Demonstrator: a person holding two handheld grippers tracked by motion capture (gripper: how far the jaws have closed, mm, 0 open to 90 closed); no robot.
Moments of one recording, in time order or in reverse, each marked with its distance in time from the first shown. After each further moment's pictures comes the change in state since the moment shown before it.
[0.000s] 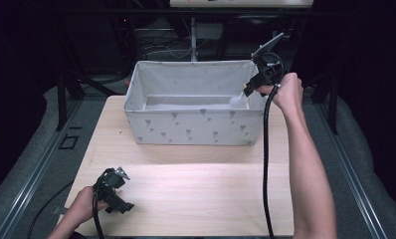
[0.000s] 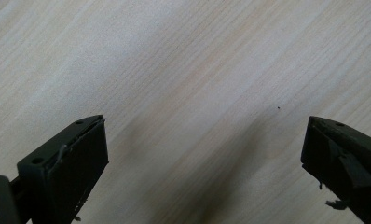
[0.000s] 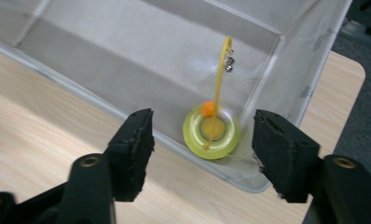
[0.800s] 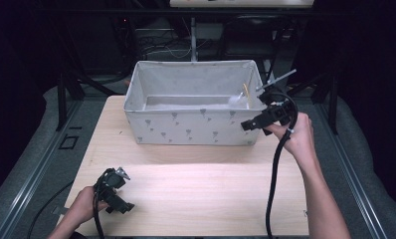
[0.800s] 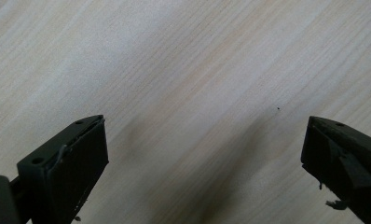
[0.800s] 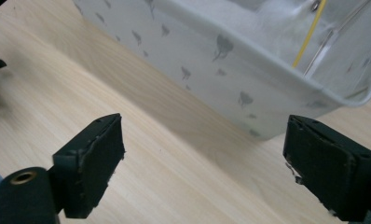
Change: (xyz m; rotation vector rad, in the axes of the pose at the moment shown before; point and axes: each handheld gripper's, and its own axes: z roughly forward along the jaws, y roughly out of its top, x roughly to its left) left arm -0.001 0.001 0.001 0.004 0.006 0.001; right arm 0.050 -0.105 -0.020 -0.129 0.086 -0.124
